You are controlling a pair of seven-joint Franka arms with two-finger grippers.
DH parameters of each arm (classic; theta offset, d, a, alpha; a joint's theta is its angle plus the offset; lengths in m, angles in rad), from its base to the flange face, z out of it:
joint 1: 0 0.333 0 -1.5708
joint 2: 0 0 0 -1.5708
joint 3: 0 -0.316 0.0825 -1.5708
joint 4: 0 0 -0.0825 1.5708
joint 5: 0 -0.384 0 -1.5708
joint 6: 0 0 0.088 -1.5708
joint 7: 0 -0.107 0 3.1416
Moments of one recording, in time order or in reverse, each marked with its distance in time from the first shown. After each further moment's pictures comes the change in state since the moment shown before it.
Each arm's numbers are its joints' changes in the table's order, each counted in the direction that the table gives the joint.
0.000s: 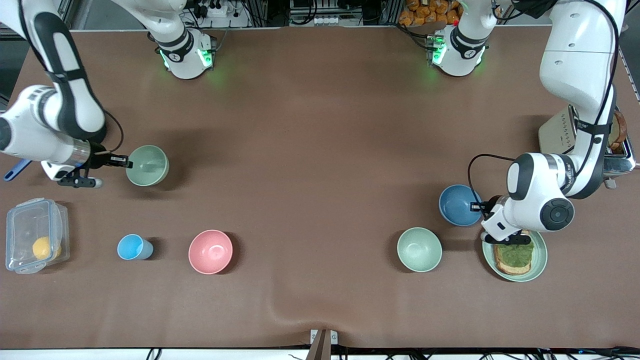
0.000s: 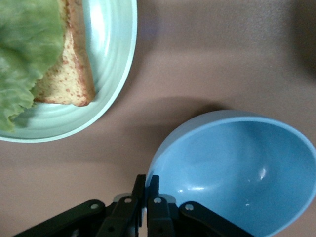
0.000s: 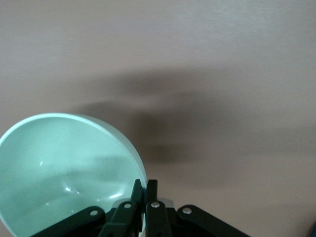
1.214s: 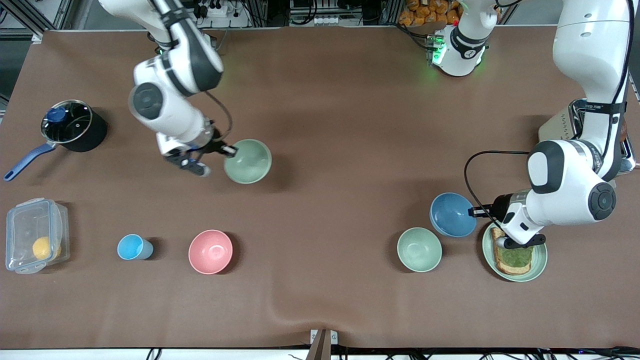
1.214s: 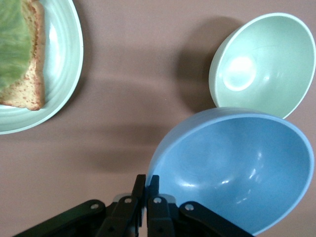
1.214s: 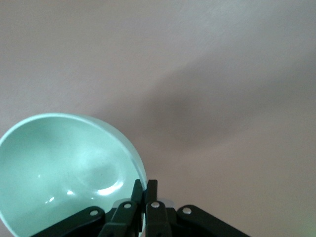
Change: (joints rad) left arm 0.007 -0.098 0.005 0.020 0.306 0.005 0.011; right arm 0.715 -0.075 -0.012 0.032 -0.041 0.107 -1.053
